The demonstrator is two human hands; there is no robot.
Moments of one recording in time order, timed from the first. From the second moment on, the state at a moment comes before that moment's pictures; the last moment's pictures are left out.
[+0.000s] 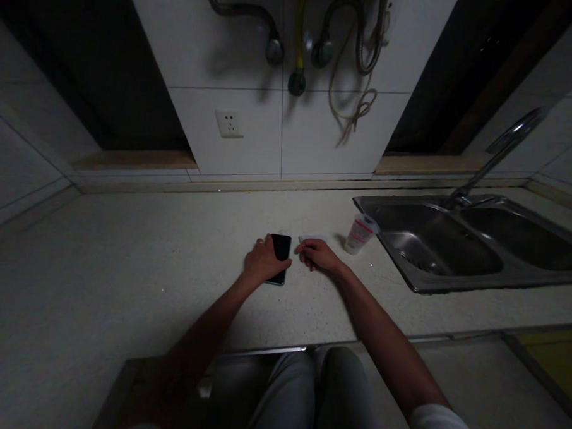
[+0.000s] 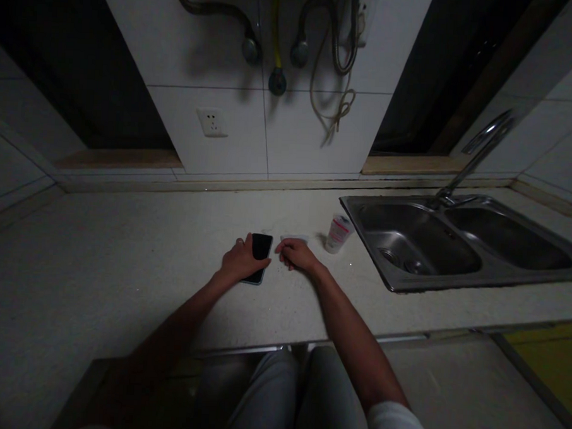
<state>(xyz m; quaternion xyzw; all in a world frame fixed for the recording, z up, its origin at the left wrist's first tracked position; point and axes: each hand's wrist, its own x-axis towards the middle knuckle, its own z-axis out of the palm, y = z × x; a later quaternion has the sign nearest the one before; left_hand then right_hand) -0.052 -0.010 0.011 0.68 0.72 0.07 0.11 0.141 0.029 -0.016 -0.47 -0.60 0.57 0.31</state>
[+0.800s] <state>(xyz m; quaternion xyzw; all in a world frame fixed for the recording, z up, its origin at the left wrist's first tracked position) -0.076 0.017 0.007 0.16 0.32 0.50 0.79 0.140 0.029 -0.022 -0.46 -0.61 0.56 0.33</state>
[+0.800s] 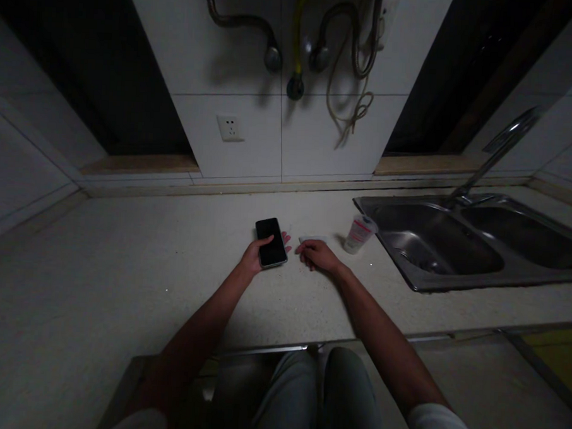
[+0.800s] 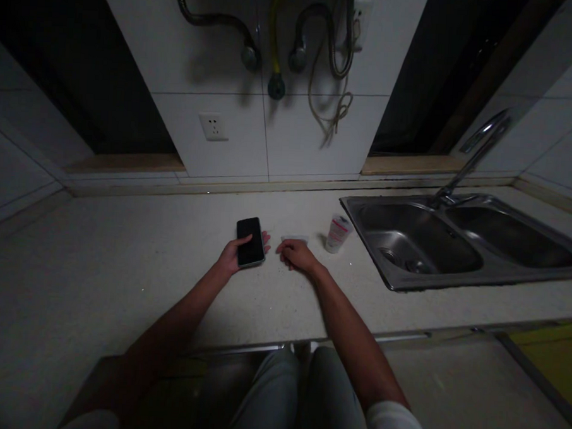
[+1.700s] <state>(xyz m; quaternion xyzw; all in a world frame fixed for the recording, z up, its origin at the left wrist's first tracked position) -0.056 0.014 -0.009 0.16 0.28 0.43 0.84 0.143 0.033 -0.025 -0.46 -0.62 0.56 0.32</state>
